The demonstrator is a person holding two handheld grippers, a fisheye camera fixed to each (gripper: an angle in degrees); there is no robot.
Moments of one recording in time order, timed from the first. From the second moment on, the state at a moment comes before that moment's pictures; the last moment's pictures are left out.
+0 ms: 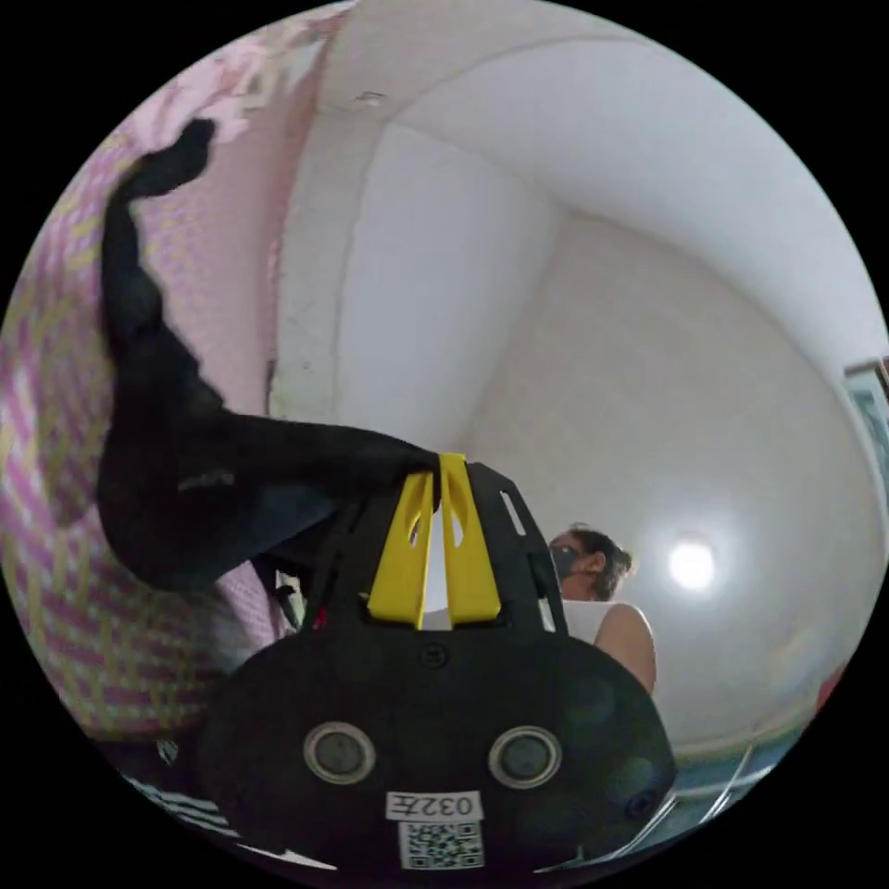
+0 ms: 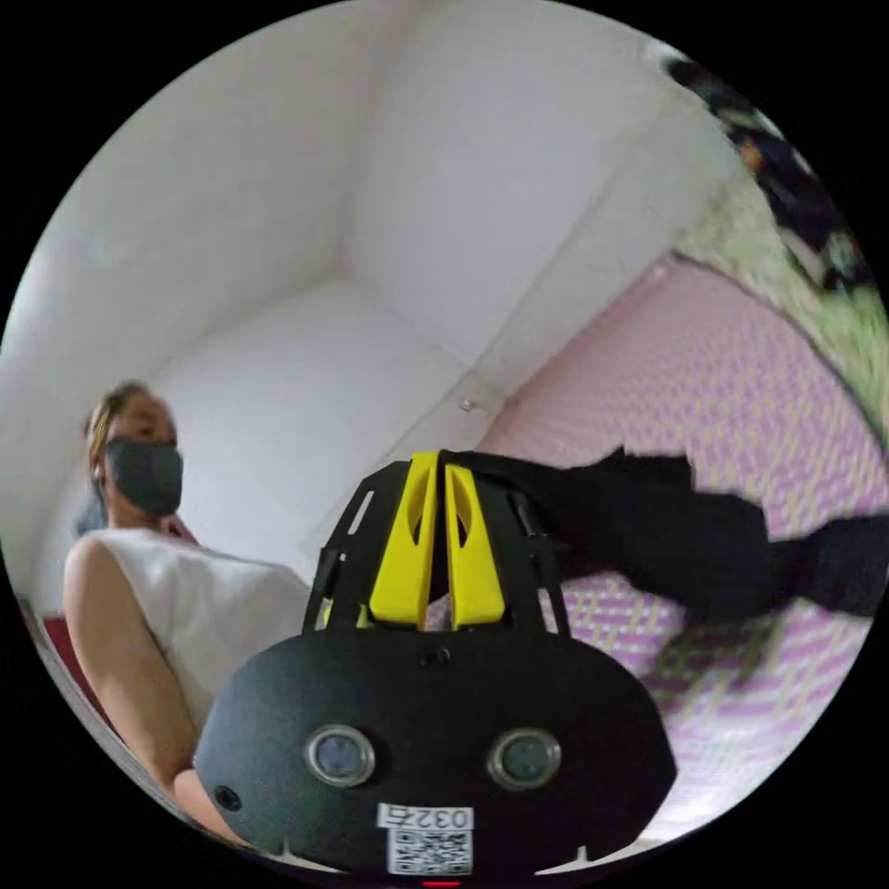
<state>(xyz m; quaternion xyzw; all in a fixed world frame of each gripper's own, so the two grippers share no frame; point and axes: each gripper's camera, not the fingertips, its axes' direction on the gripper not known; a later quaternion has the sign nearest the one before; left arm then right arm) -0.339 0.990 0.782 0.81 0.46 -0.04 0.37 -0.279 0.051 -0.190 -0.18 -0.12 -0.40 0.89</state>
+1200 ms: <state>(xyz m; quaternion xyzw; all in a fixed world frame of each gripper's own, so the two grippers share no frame) -0.346 0.997 0.249 0.82 0.18 0.24 0.50 -0.575 0.197 -0.244 -0.02 -0.08 -0.73 0.68</state>
